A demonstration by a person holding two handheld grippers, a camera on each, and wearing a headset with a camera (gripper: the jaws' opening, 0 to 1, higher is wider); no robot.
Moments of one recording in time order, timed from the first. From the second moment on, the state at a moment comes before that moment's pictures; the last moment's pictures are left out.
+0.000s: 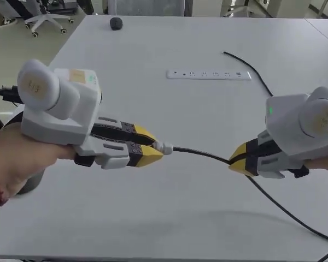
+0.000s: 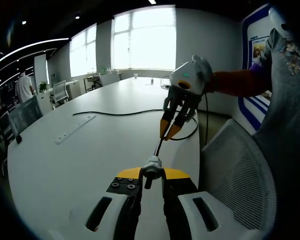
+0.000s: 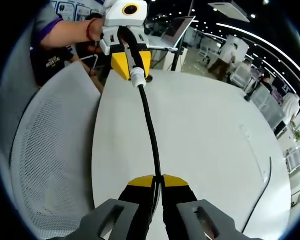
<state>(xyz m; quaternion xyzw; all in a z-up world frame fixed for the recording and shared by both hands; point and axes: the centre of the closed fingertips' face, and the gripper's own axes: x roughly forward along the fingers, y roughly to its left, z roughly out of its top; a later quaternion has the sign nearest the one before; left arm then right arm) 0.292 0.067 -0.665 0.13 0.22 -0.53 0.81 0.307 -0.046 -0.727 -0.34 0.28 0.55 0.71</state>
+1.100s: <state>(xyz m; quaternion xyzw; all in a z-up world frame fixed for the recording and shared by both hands) 0.310 0.067 -0.666 0.11 0.21 -0.51 0.83 0.416 -0.095 -0.754 -0.27 0.34 0.42 0.79</state>
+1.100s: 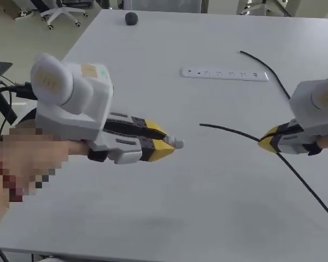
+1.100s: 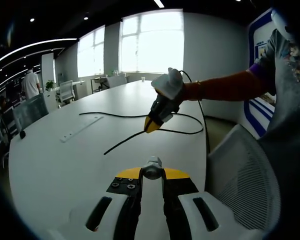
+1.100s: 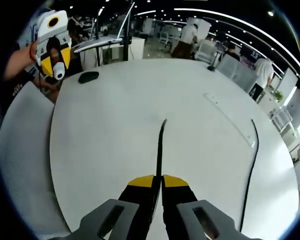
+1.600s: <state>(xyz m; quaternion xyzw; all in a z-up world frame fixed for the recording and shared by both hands) 0.318 0.058 -0.686 0.11 0.22 -0.51 0.82 0.483 -0.110 -0.802 -0.24 0.40 0.34 0.82</state>
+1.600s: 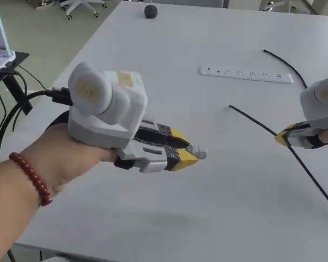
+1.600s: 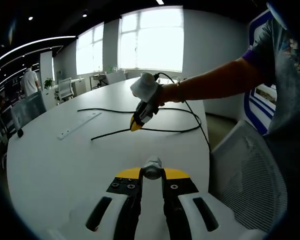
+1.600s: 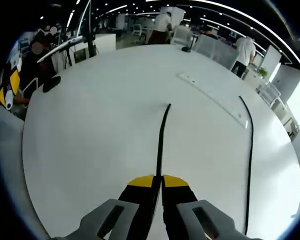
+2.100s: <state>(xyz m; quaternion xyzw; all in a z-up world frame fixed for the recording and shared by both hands) 0.321 0.054 -0.691 0.10 0.23 -0.52 0.82 0.479 -0.106 -0.824 -0.22 0.44 0.33 0.80</state>
